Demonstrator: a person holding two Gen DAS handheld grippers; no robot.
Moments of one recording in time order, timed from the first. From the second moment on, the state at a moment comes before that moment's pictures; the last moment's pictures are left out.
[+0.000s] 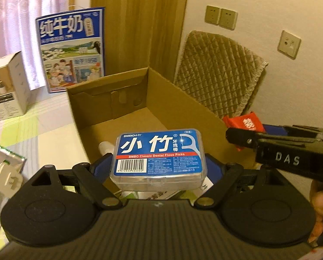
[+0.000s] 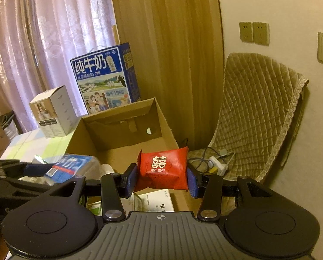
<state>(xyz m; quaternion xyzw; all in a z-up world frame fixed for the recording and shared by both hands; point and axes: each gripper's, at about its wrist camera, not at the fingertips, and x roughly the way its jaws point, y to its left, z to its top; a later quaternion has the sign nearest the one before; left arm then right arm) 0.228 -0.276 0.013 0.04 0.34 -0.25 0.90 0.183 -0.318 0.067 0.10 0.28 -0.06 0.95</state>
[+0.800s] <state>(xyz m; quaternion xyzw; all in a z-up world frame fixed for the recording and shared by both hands) 0.212 -0.225 0.026 0.05 0.33 -0.21 0.92 0.195 -0.293 0.067 0.10 0.28 -0.02 0.95</state>
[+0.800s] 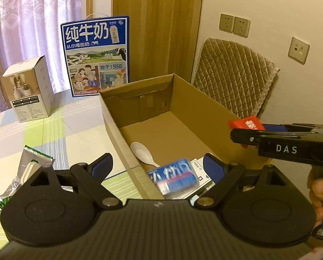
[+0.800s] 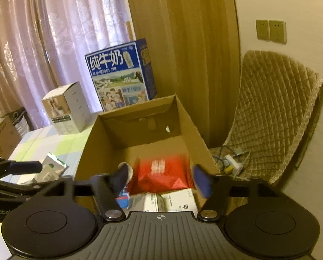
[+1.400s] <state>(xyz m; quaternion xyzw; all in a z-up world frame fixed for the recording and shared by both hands) 0.187 -0.184 0.031 0.04 0.33 -0.19 0.92 0.171 -0.273 0.087 0.11 0.27 -0.03 0.96</state>
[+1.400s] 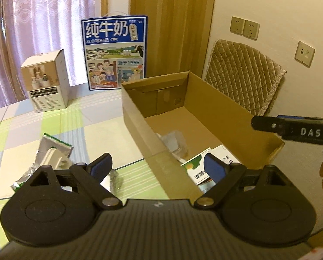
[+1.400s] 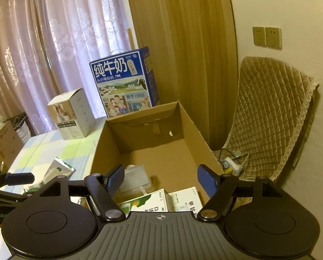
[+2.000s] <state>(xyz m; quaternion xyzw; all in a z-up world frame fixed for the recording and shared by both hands) 0.127 -0.131 0.046 0.04 0.33 -0.15 0.93 0.126 -0.206 0.106 0.11 0.26 0.02 0.96</state>
